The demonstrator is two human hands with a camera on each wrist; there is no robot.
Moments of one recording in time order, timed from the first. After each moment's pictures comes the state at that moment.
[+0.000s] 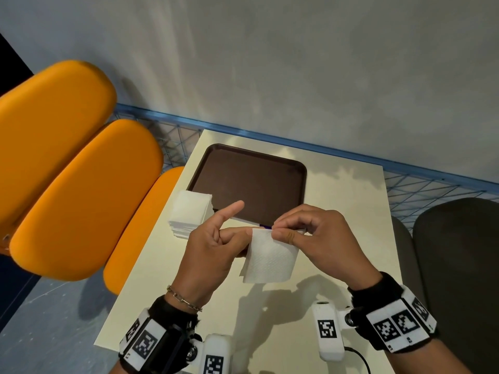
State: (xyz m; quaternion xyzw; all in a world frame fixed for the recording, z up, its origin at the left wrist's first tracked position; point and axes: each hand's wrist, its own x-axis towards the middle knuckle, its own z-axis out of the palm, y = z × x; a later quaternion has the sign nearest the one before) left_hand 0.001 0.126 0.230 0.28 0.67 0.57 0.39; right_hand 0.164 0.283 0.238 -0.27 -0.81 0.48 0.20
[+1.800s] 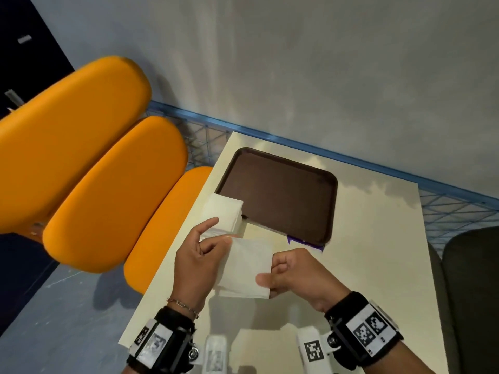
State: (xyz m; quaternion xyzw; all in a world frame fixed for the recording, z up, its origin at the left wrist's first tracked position) left_hand -0.068 0.081 0.167 0.12 0.72 0.61 0.30; right_hand 0.086 0.232 0.180 -0.36 -0.61 0.70 -0.08
